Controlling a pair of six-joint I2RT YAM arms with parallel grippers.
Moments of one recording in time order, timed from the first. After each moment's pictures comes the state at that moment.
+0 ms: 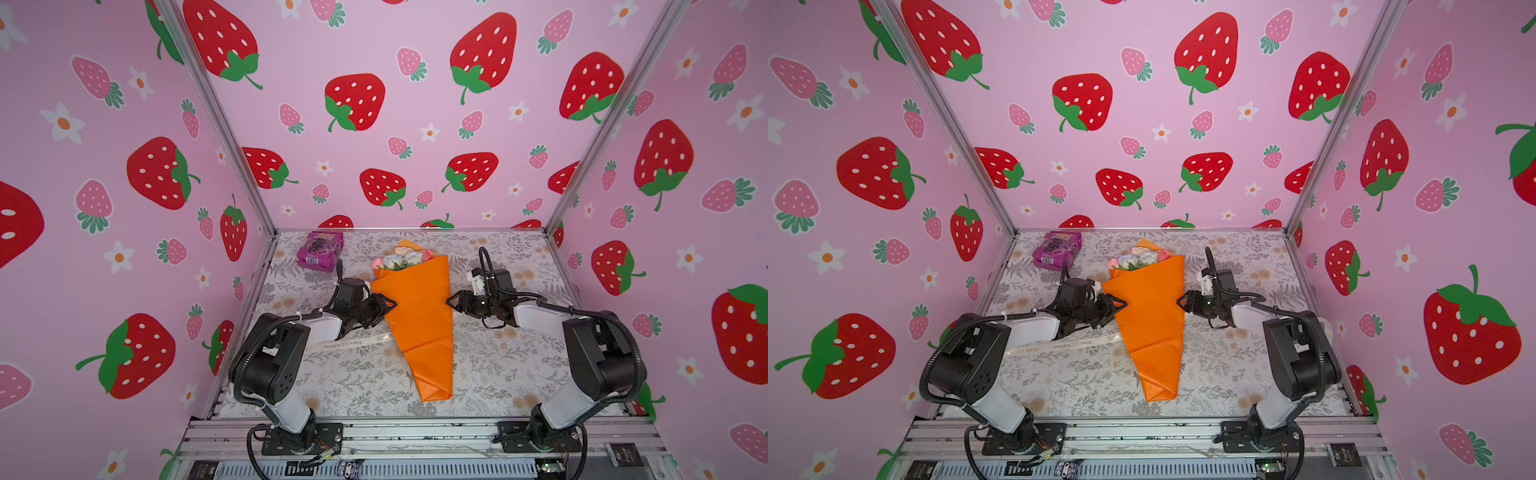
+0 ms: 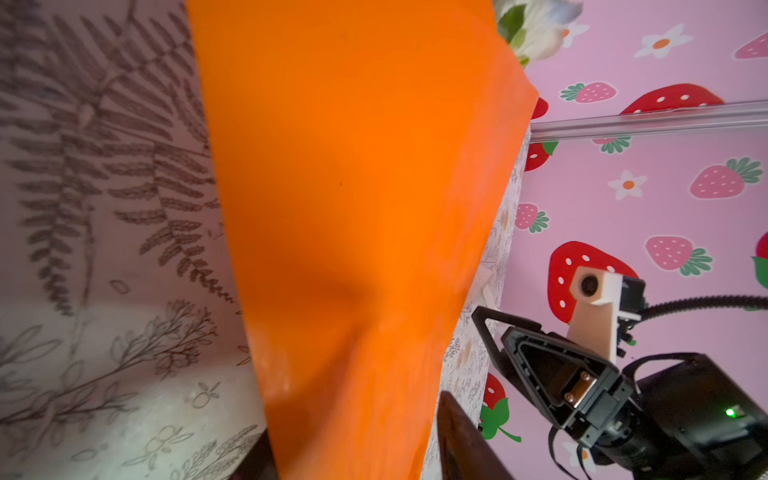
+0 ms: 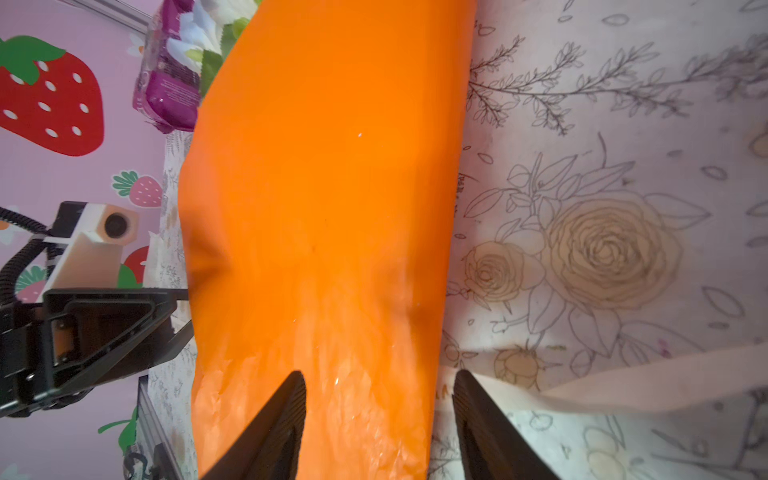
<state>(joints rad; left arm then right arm) -0.36 1.66 0.71 0.24 0.51 -1.01 0.38 1.68 0.84 0.00 -0.50 0.50</state>
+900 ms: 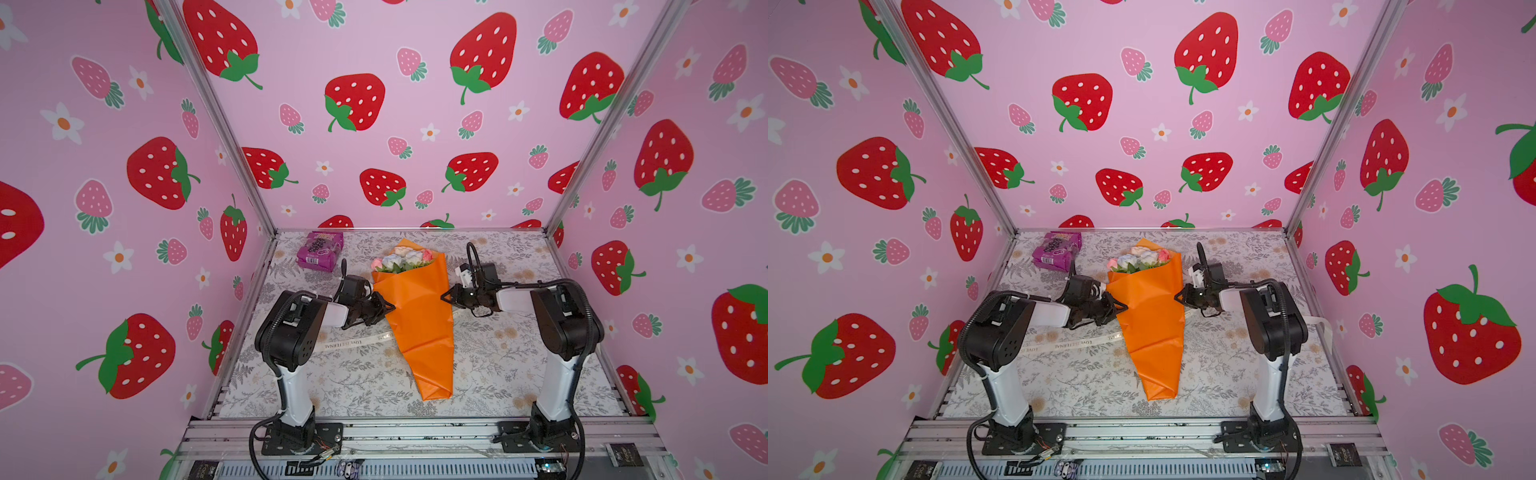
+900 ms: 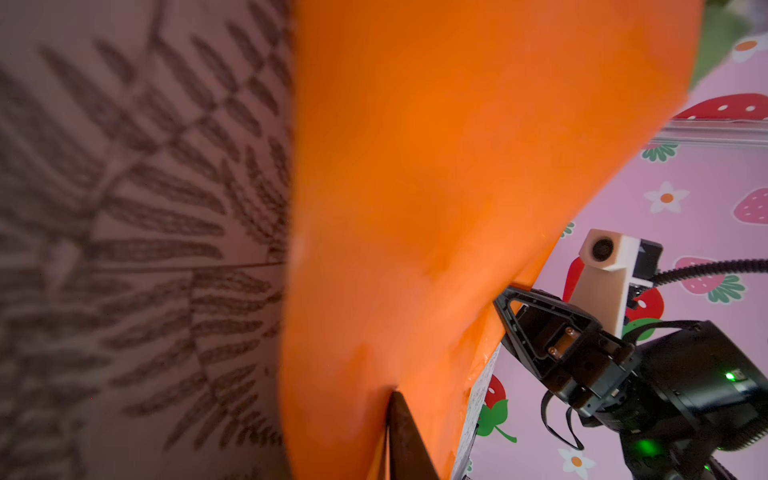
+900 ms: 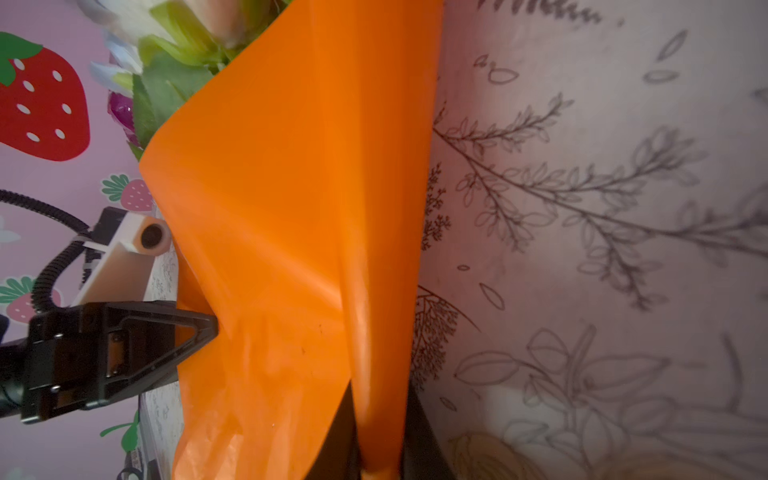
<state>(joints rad) -0.31 1.93 0.86 0.27 0.63 -1.01 0.36 1.98 1.03 0.10 -0.60 0.51</state>
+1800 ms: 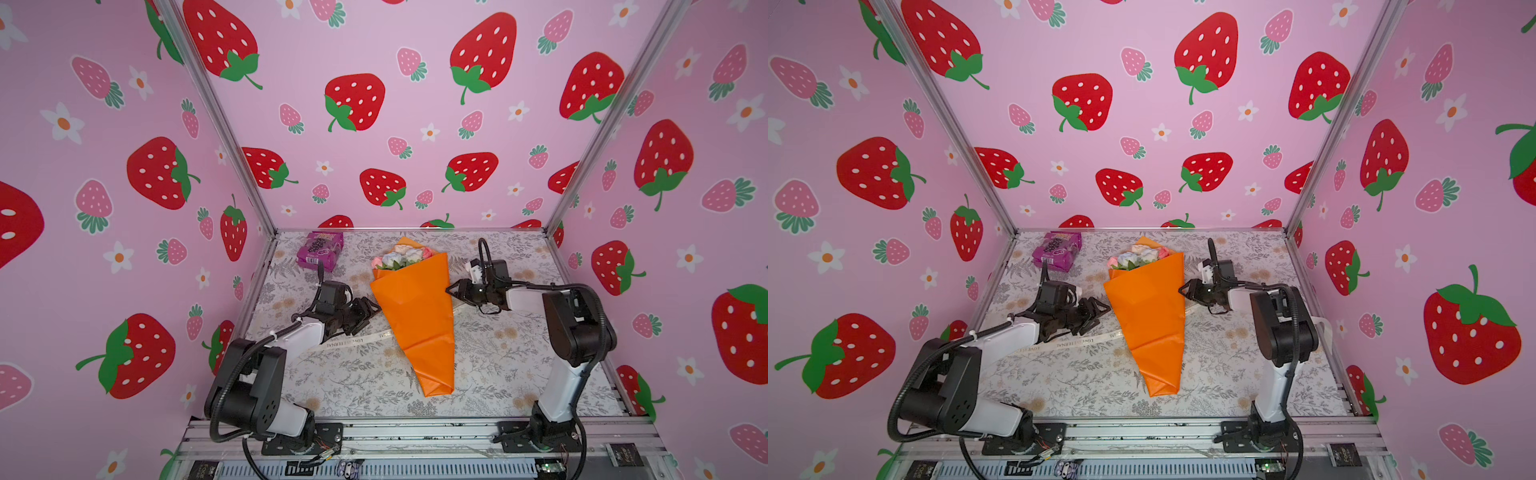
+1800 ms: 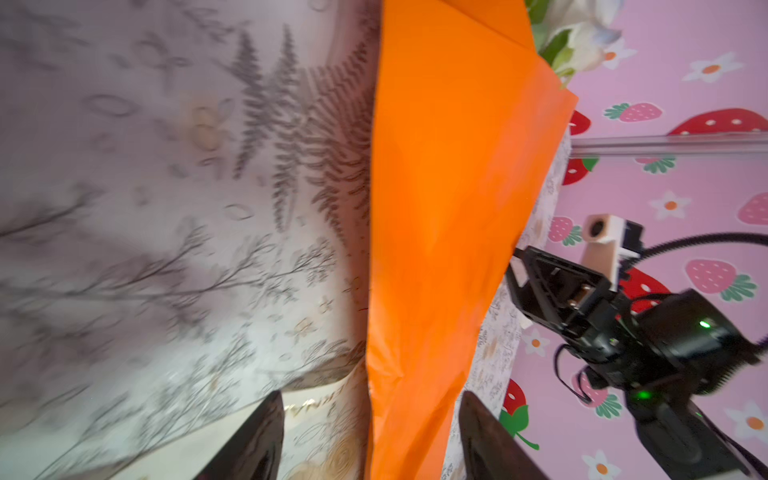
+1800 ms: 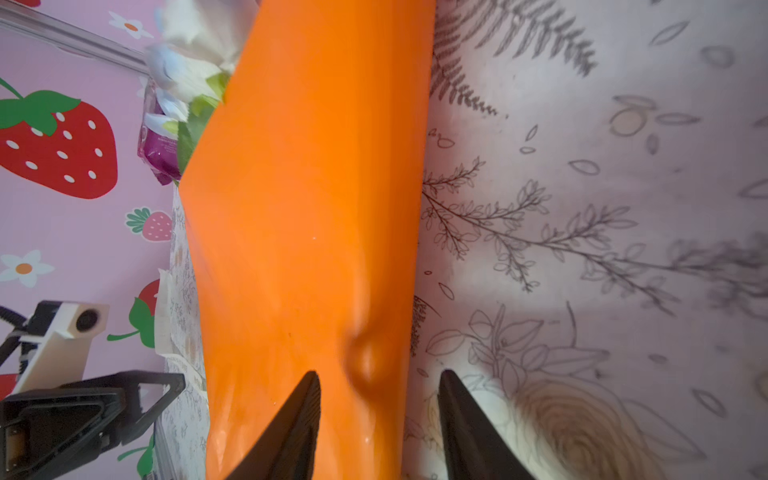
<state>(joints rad) -0.23 1.41 0.66 -0.12 0.46 -0.90 0.31 1.86 1.00 0.07 -0.59 0.51</state>
